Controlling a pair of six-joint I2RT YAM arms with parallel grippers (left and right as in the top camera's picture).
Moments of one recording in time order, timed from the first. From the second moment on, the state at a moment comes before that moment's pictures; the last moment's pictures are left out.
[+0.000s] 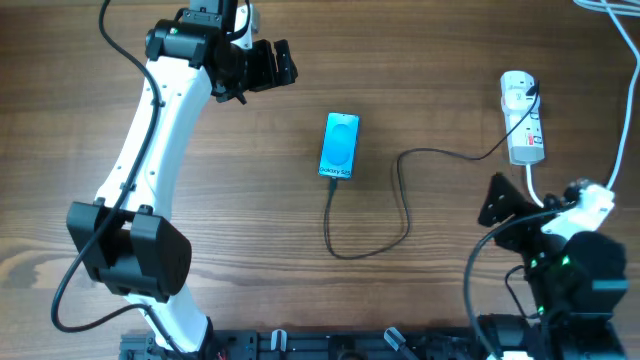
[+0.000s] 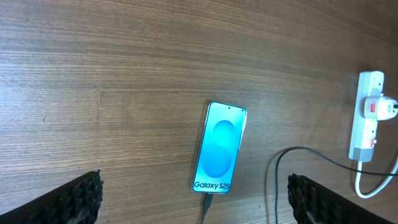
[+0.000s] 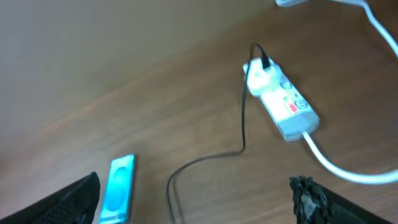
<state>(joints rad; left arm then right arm) -0.20 1.90 1.86 -1.06 0.27 -0.37 -0.02 0.40 0.68 -0.70 0.03 0.41</state>
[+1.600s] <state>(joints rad) -0.20 1.90 1.86 -1.06 0.27 -0.37 0.00 0.02 0.01 0.00 -0.07 -0.03</state>
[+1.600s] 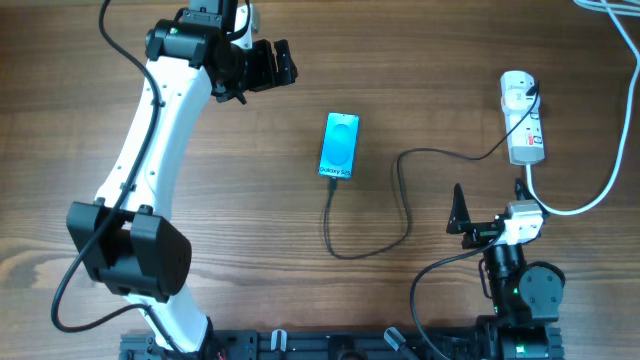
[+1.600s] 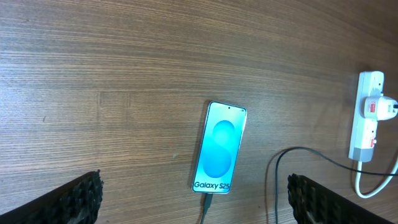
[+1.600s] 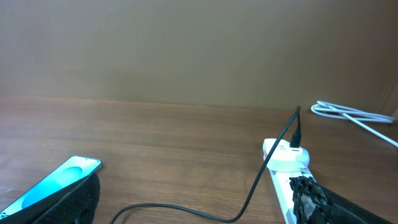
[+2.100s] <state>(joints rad) -0.20 1.90 1.86 -1.07 0.27 -0.37 0.00 0.02 0.01 0.00 -0.07 -0.03</state>
